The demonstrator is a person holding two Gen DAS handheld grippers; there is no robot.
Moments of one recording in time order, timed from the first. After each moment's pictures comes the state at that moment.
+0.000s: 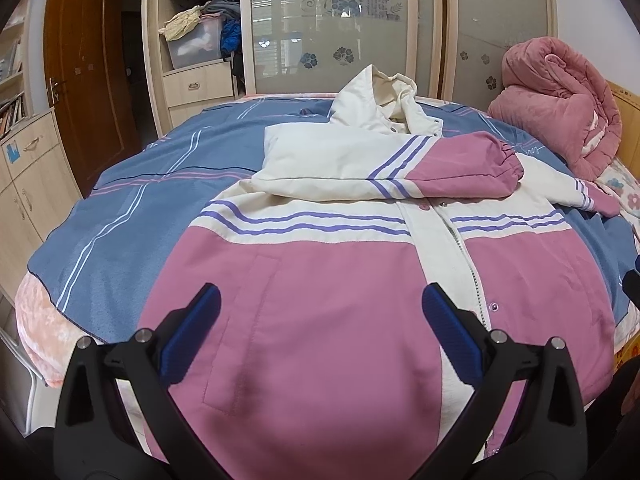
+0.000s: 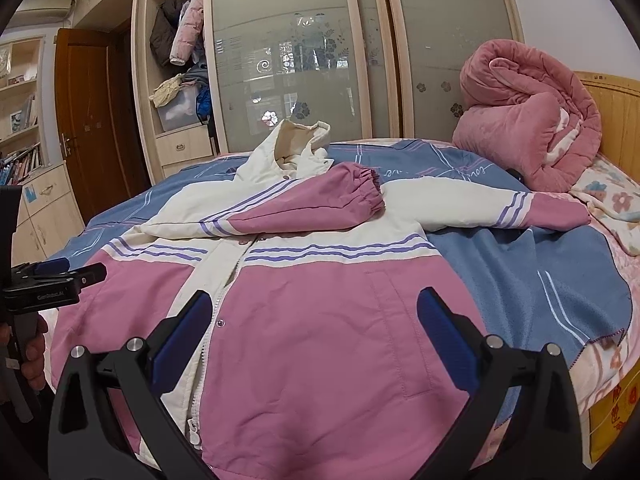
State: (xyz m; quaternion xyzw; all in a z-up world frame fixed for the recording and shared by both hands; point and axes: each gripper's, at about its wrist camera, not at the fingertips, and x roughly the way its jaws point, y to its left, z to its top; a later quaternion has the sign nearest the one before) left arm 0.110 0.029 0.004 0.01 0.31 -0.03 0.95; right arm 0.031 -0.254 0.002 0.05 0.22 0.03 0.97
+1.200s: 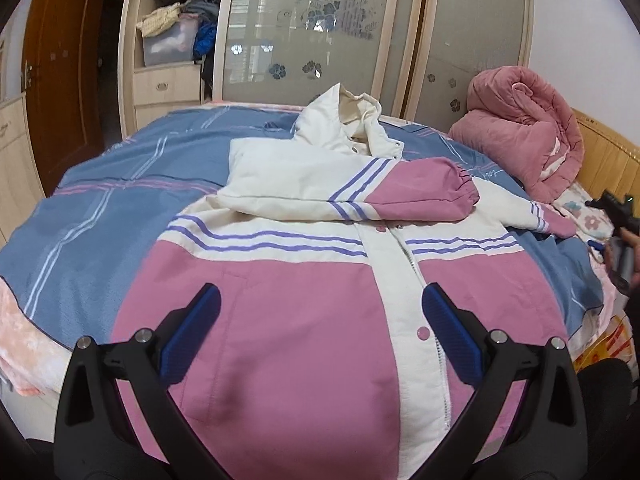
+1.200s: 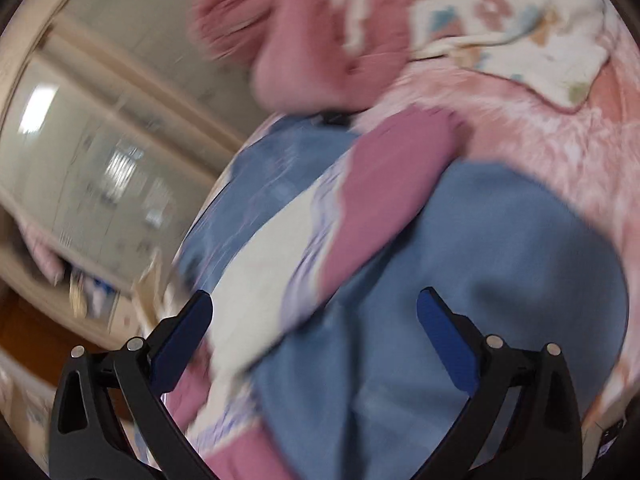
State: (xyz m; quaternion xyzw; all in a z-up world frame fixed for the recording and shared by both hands) left arm 0.109 0.039 0.020 -0.04 0.30 -0.12 0.95; right arm 0.152 -0.646 -0.025 0.47 0.25 -0.13 0.83
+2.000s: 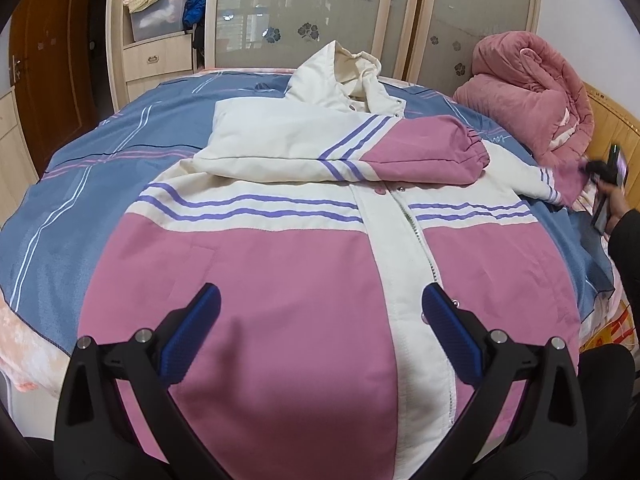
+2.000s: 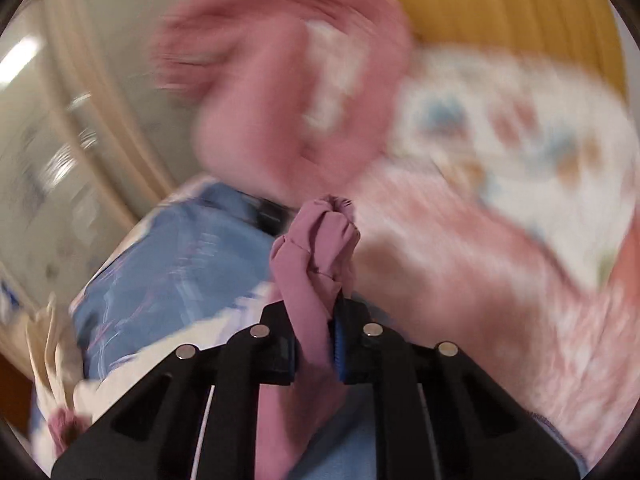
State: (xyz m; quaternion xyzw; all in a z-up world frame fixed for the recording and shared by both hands) left arm 0.133 0.012 -0.004 -0.02 0.35 -0.11 0.93; right arm 0.242 -0.625 0.029 0.23 0.18 -0.23 0.93
